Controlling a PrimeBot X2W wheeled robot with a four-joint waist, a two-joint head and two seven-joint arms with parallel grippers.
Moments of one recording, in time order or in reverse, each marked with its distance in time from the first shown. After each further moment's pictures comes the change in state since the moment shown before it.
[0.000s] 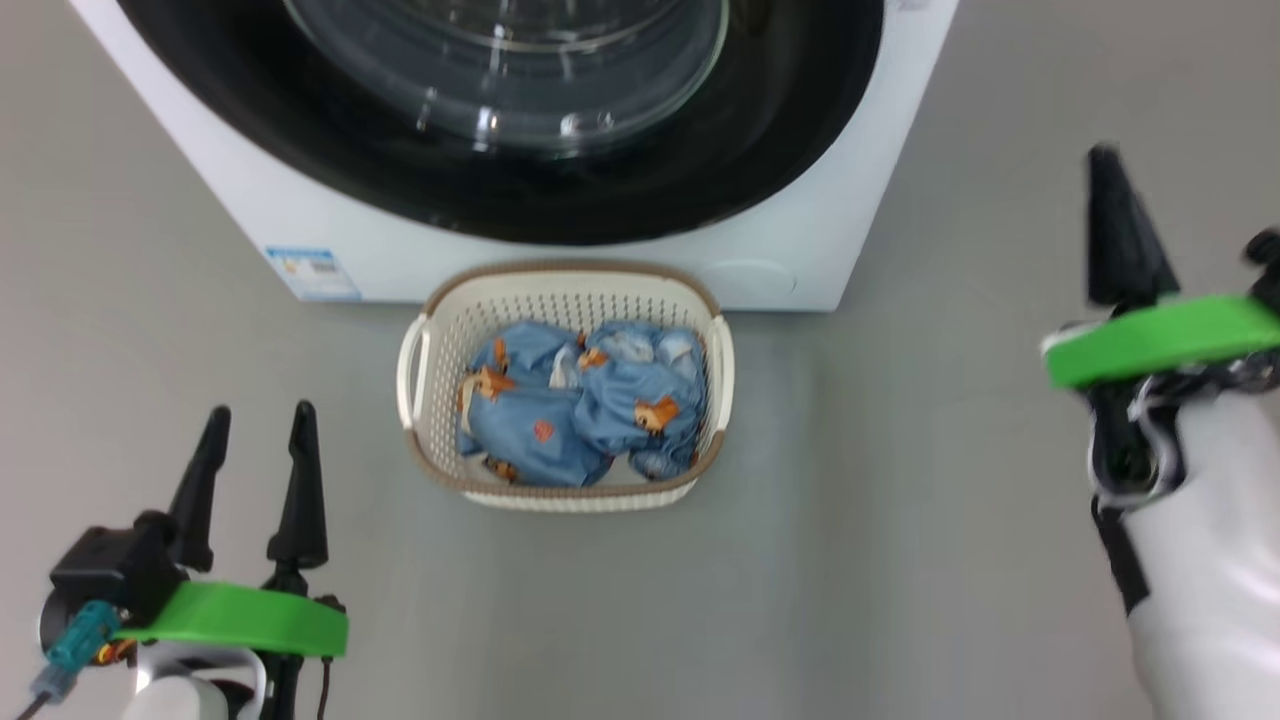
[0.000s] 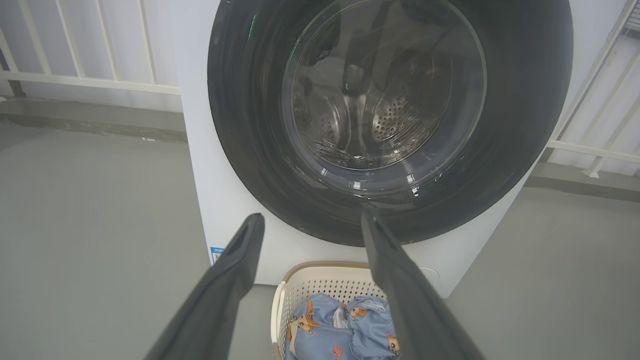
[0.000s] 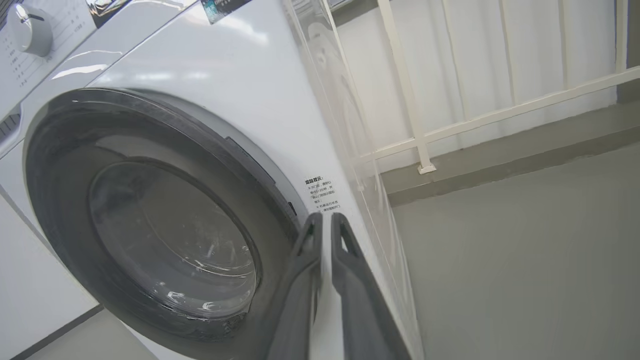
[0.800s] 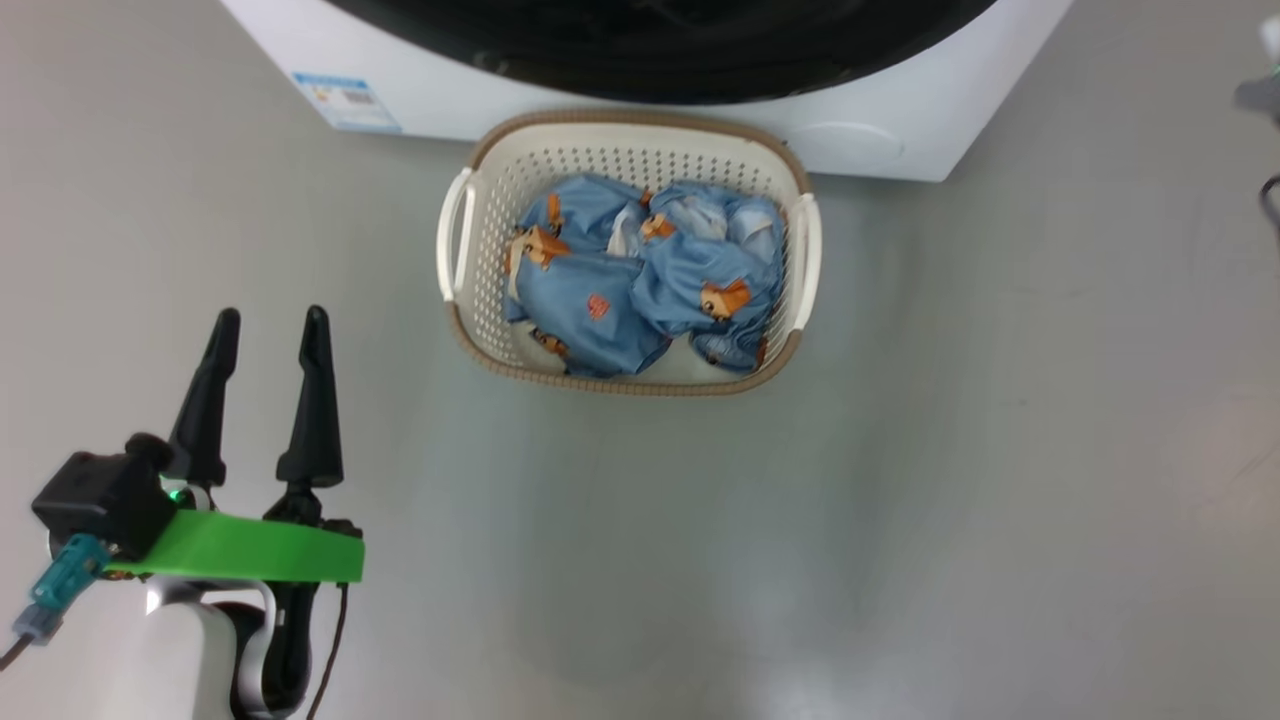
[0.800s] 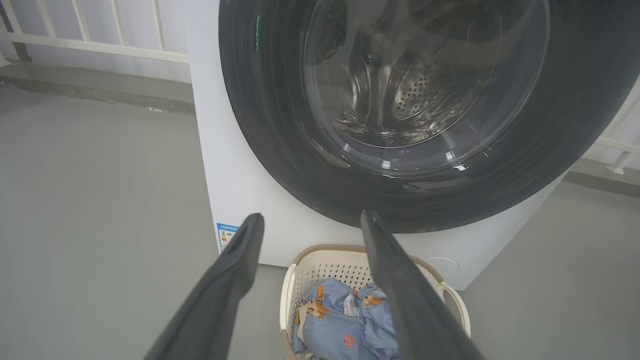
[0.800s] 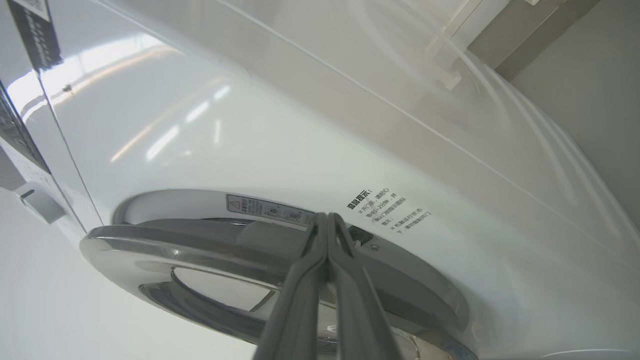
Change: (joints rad) left arm -0.118 -0.006 -0.041 -0.054 -0.054 0.000 0.000; right arm -0.473 -0.193 0.021 0.161 0.822 0.000 0.463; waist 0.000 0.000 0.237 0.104
